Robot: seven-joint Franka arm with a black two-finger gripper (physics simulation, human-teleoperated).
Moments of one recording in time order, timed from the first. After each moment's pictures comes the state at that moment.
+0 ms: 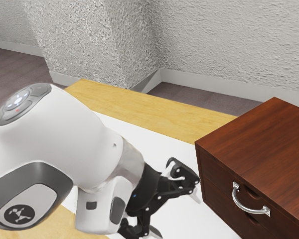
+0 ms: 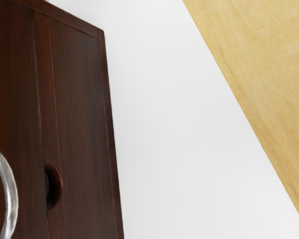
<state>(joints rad) -0.51 -0.52 -0.03 -2.27 -0.02 2.21 1.51</state>
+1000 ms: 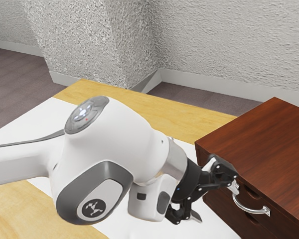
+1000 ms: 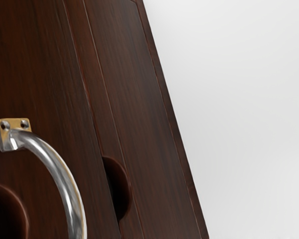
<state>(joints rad) -0.47 -0.28 -0.02 -2.22 -0.09 2.49 1.78</state>
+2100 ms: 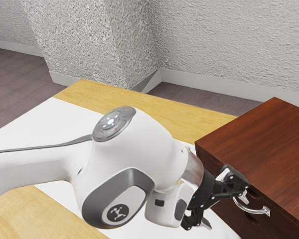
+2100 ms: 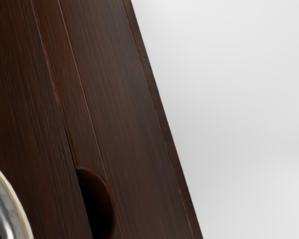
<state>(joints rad) -0.47 -0.19 -0.02 -2.19 -0.10 2.51 1.81</state>
